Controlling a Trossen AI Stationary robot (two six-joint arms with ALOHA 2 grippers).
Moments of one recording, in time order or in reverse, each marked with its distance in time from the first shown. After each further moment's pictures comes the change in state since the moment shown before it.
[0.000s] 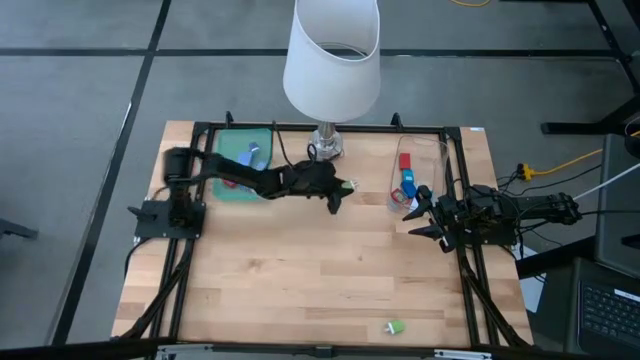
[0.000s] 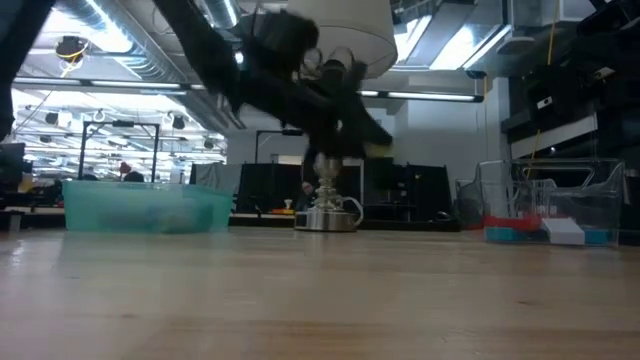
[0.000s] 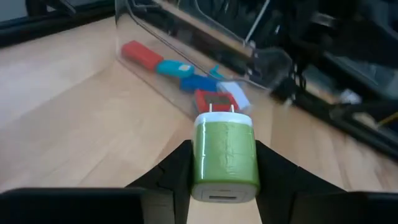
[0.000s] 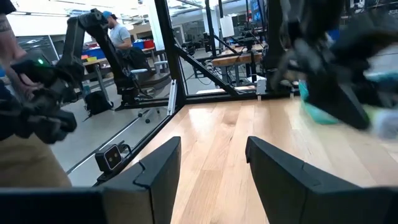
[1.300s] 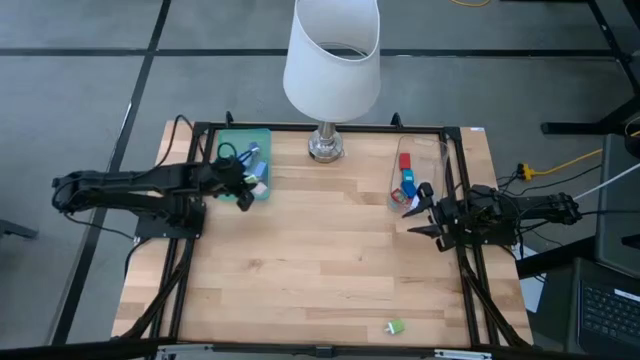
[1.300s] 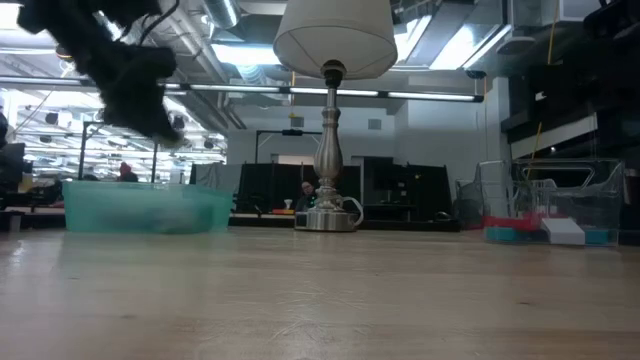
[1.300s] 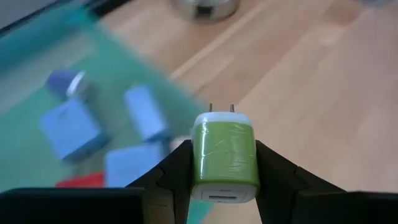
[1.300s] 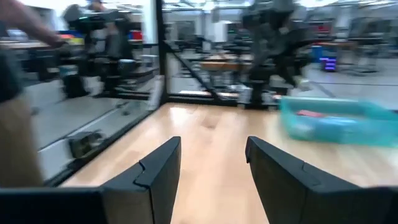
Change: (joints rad) left arm 0.023 -1.126 -0.464 -1.142 -0.289 -0.046; right arm 0.000 0.000 0.000 0.000 0.040 -0.172
